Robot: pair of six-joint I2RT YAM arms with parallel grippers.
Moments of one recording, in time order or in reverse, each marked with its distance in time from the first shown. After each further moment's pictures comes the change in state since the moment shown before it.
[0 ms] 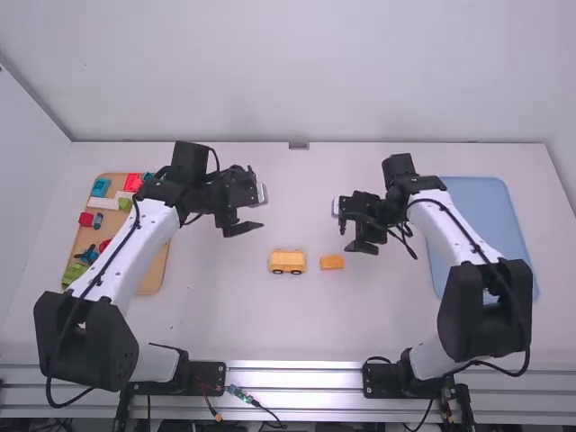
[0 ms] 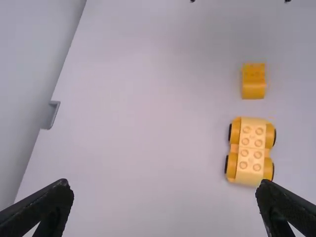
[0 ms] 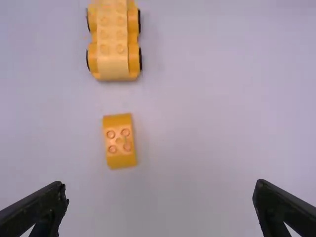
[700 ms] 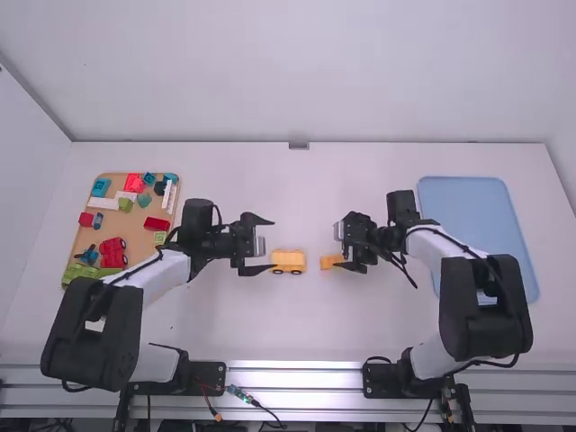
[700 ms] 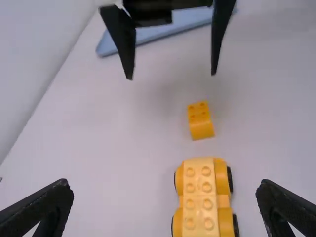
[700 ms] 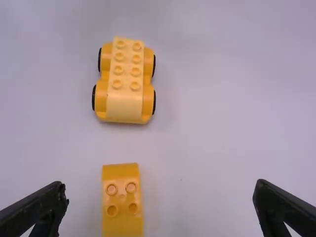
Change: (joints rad) left arm 0.000 0.003 -0.611 0.837 0.357 -0.053; right arm -0.043 0.000 -0.401 0.548 -0.289 -0.023
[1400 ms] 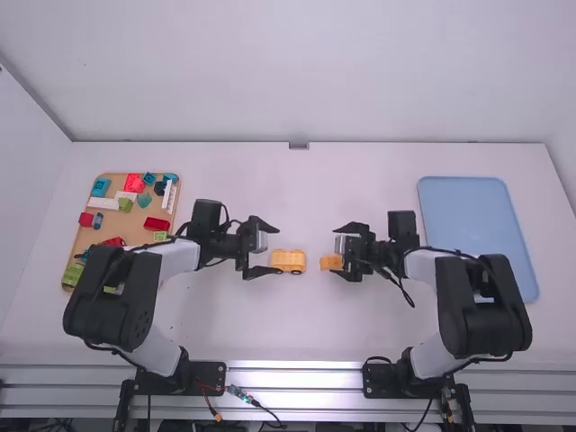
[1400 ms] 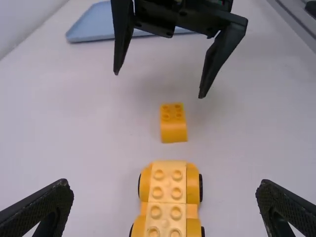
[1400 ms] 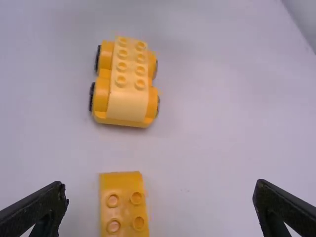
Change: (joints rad) left arm -0.007 0.195 0.072 -0.065 0.096 -0.053; right arm -0.006 0.018 -0.221 0.443 -0.051 0.081
